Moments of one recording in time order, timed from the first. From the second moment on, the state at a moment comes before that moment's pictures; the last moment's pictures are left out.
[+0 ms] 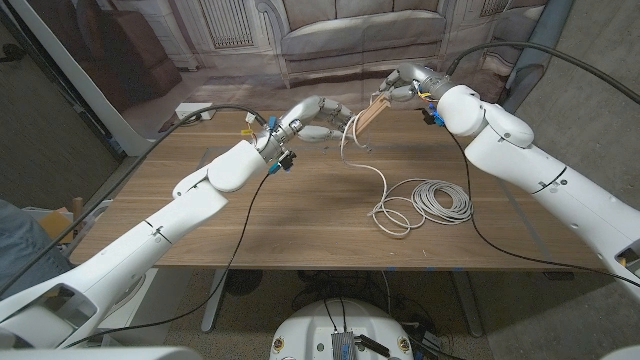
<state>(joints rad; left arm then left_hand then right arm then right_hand) 0.80 0.74 0.49 -1.88 -0.07 -0.30 -0.02 1.21 0.00 0.41 -0.14 0.17 0.90 0.04 0.40 0.20 1.00 -0.02 0.20 0.50 1.04 -0.07 0.24 0.25 0.81 -0.09 0.55 0.18 -0.58 -0.81 -0.56 -2.04 -0.31 -0.55 0.13 1.28 0.16 -0.05 0.12 0.25 1.07 -0.21 0.24 0.26 1.16 -0.20 0.36 0.32 0.90 -0.12 0.20 0.21 0.54 -0.05 0.30 0.22</state>
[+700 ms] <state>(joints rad) 0.82 0.73 0.42 -1.86 -0.08 -0.33 0.05 1.21 0.00 0.41 -0.14 0.17 0.90 0.04 0.40 0.20 1.00 -0.02 0.20 0.50 1.04 -0.07 0.24 0.25 0.80 -0.09 0.55 0.18 -0.81 -0.92 -0.43 -2.05 -0.11 -0.60 -0.04 1.28 0.16 -0.05 0.12 0.25 1.07 -0.21 0.24 0.26 1.16 -0.20 0.35 0.32 0.90 -0.12 0.20 0.21 0.53 -0.05 0.30 0.22</state>
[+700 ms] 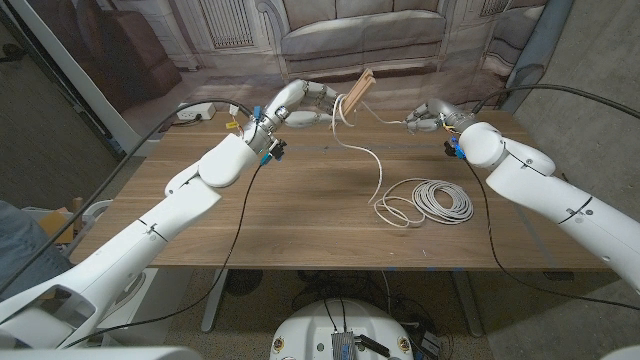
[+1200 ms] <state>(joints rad) 0.81 0.70 0.40 -1.83 -0.05 -0.30 0.14 1.21 0.00 0.41 -0.14 0.17 0.90 0.04 0.41 0.20 1.01 -0.02 0.20 0.51 1.04 -0.07 0.24 0.25 0.80 -0.09 0.55 0.18 -1.07 -1.01 -0.27 -2.17 0.01 -0.55 -0.20 1.28 0.16 -0.05 0.12 0.25 1.07 -0.21 0.24 0.26 1.16 -0.20 0.35 0.32 0.90 -0.12 0.20 0.21 0.53 -0.05 0.30 0.22</state>
